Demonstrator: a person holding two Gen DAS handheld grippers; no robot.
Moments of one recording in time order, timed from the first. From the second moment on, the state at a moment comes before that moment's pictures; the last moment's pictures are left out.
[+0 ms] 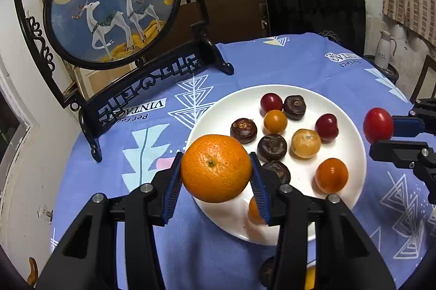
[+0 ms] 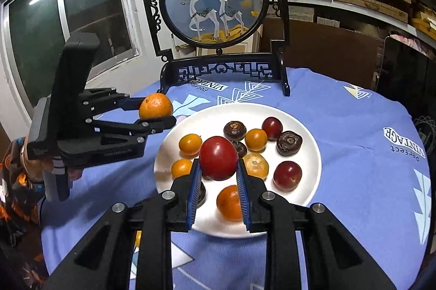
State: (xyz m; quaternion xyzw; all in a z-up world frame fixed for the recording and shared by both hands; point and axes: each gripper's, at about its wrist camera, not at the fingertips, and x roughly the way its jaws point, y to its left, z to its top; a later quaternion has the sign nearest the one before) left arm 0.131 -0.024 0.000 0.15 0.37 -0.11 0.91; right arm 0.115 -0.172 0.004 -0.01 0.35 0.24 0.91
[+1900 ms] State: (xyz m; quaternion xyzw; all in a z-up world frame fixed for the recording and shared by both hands) left arm 0.072 -0.024 -0.006 0.15 0.39 -0.19 0.89; right arm 0.085 -0.163 -0.013 -0.05 0.37 0.23 0.90
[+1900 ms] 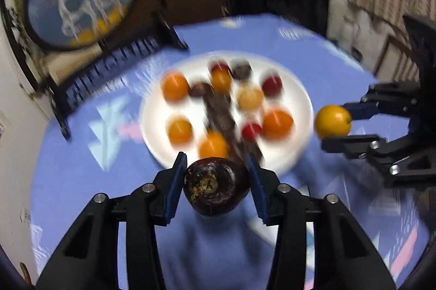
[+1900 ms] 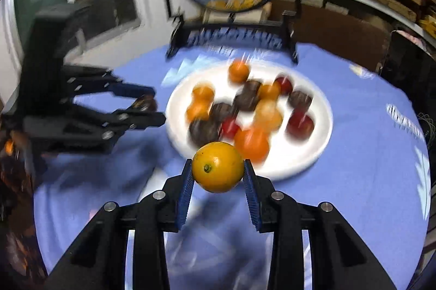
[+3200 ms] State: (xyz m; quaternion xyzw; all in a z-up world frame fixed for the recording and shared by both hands) left arm 0.191 -0.048 -0.026 0.15 0.40 -0.09 0.90; right arm 0.192 -0.164 -0.019 0.01 0.37 0.17 0.91
